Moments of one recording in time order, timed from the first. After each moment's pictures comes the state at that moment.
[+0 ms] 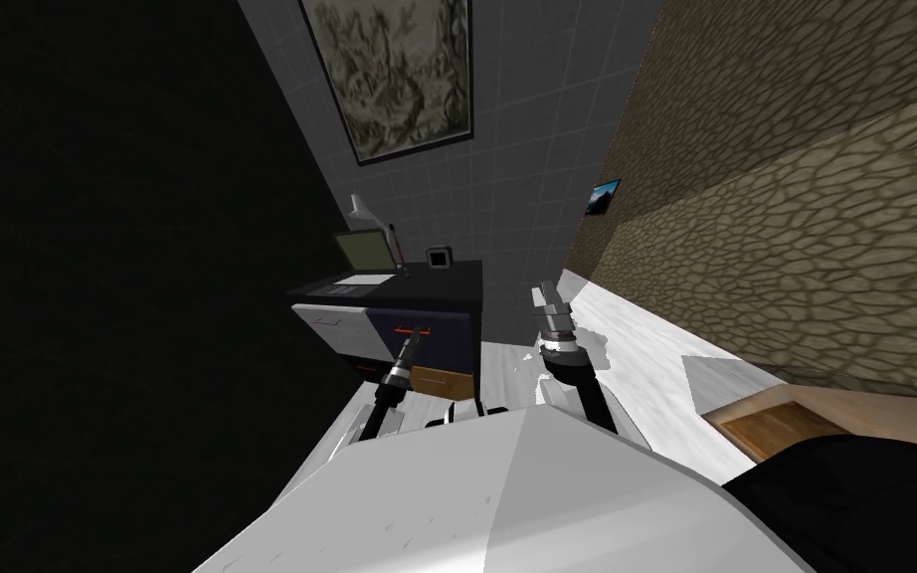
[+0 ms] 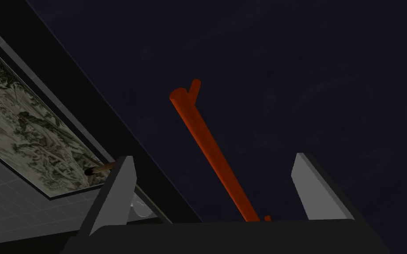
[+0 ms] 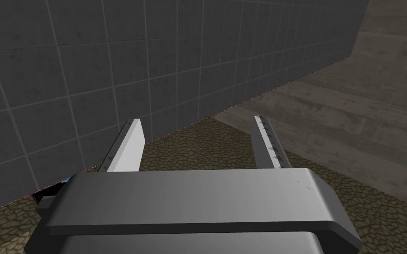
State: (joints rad) left arm 0.31 0.24 -0.22 -1.84 -0.23 -0.28 -0.04; right arm 0.50 0.00 -0.03 -2.28 0.11 -0.56 0.02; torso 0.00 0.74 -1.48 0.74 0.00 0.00
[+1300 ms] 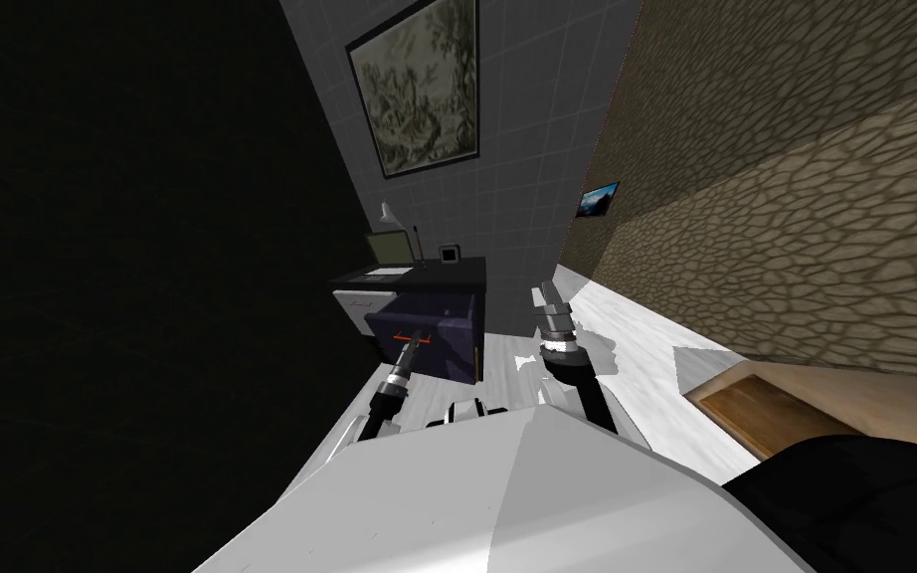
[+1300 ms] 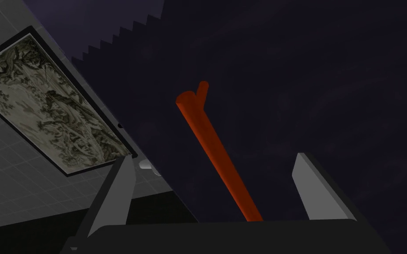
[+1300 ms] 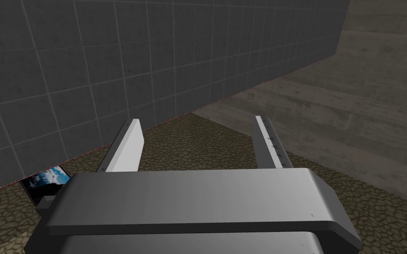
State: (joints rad) left arm 0.39 0.28 -0.25 -1.94 -0.24 -0.27 -0.02; right arm 0.50 0.00 -0.03 -2.28 0.11 -0.56 0.02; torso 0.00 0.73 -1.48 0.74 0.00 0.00
